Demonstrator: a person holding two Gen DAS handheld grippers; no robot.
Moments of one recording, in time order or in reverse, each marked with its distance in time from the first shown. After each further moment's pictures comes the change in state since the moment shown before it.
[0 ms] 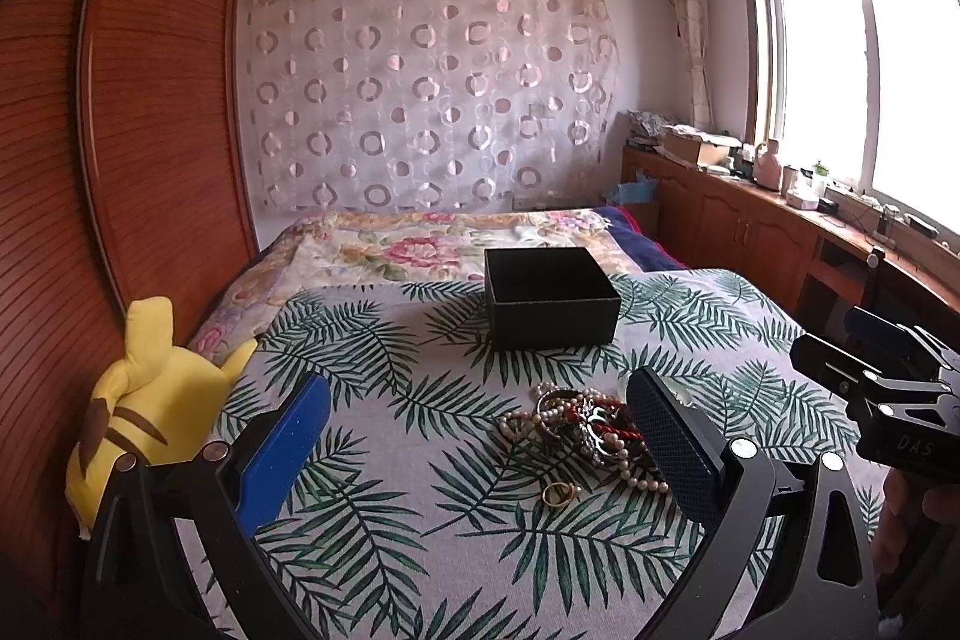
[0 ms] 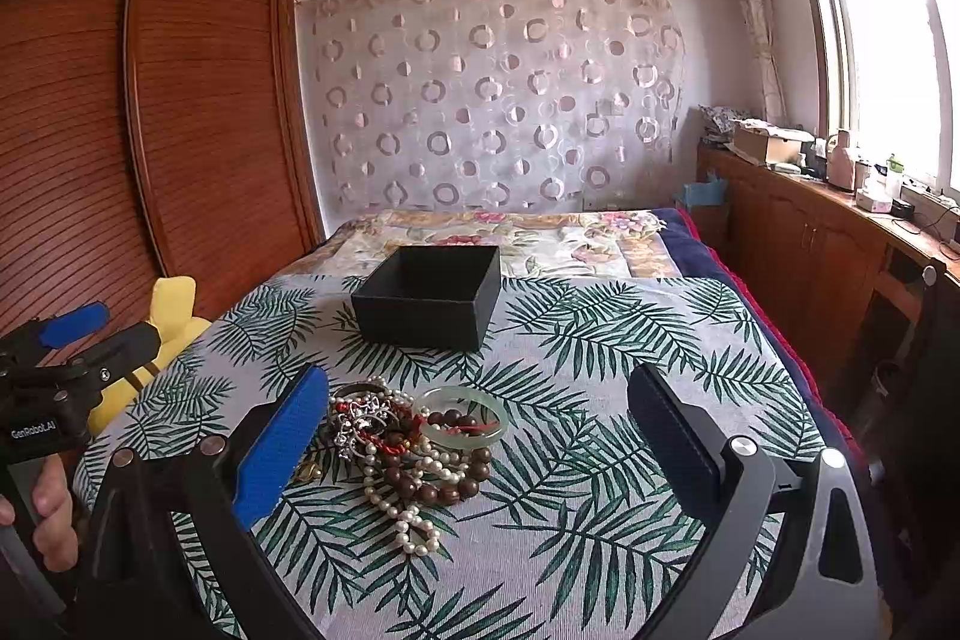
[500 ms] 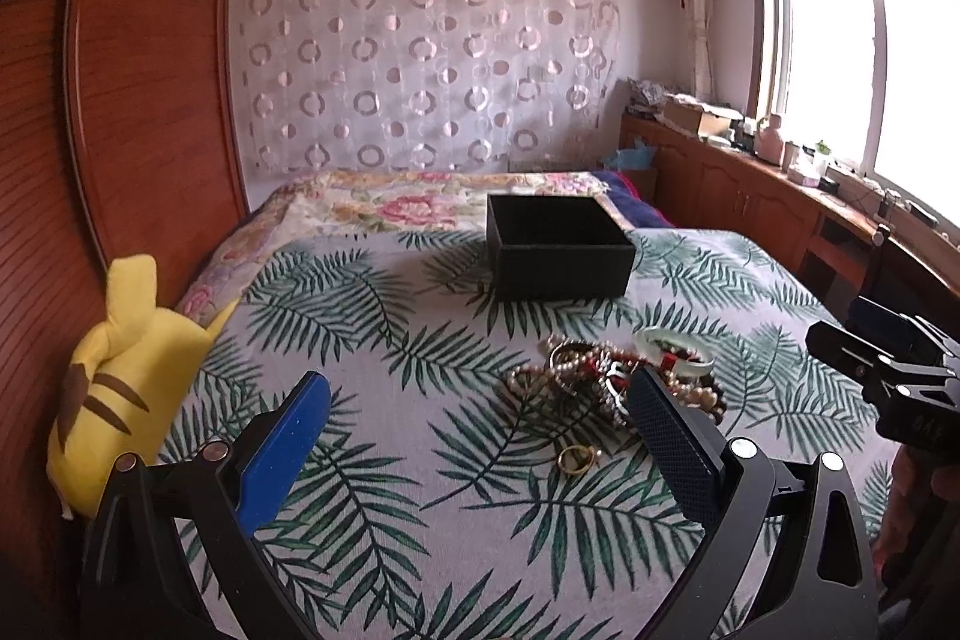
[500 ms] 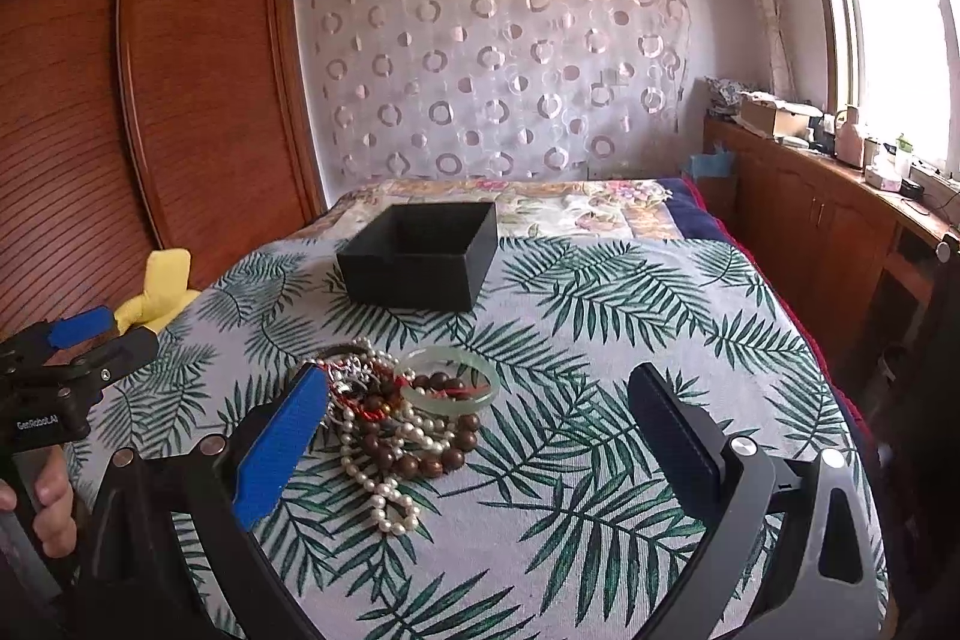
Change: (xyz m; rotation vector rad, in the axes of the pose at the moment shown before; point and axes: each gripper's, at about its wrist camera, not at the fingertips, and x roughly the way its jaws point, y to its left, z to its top) left arm 0.033 0.013 -0.027 -0.022 0.093 -0.028; right arm 0.027 -0.015 -0.020 0.004 0.071 0.021
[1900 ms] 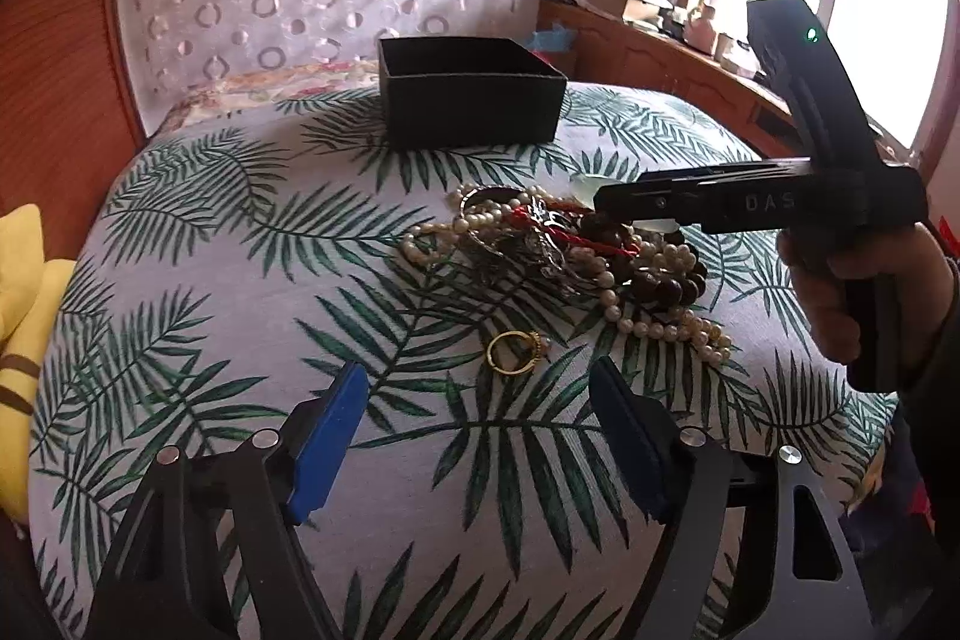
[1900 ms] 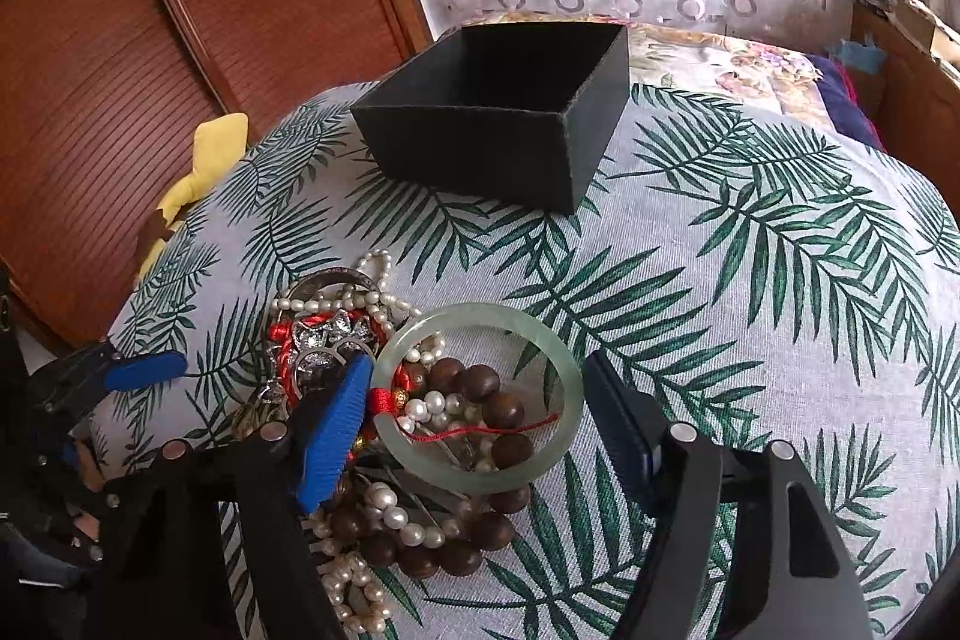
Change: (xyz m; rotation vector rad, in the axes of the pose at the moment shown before) left arm 0.073 -0.018 -0.039 0.091 0.287 -0.216; right arm 0.153 -0.005 0.013 -0.077 0.440 0.315
